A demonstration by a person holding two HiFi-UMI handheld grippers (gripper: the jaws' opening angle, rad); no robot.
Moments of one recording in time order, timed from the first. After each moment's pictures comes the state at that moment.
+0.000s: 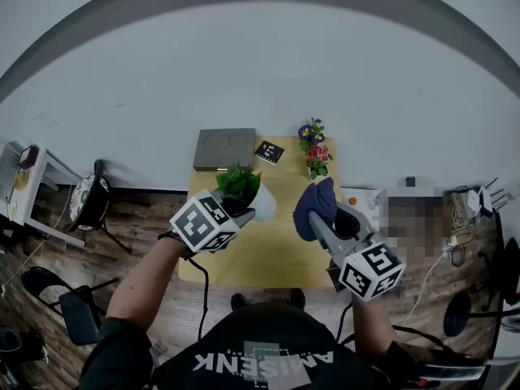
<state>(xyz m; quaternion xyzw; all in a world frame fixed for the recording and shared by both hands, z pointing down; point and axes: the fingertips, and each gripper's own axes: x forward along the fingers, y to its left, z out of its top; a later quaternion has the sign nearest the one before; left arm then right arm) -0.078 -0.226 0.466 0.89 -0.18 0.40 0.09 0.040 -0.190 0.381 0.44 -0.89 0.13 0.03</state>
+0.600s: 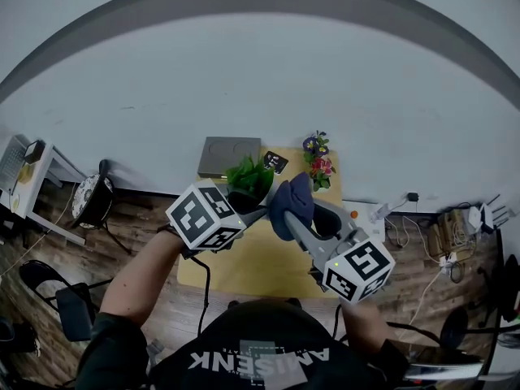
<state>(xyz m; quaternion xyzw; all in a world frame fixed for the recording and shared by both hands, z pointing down) -0.052 -0.226 0.400 0.91 -0.16 0.37 0.09 -0.014 -0.200 0.335 0.36 -0.93 0.08 0.02</state>
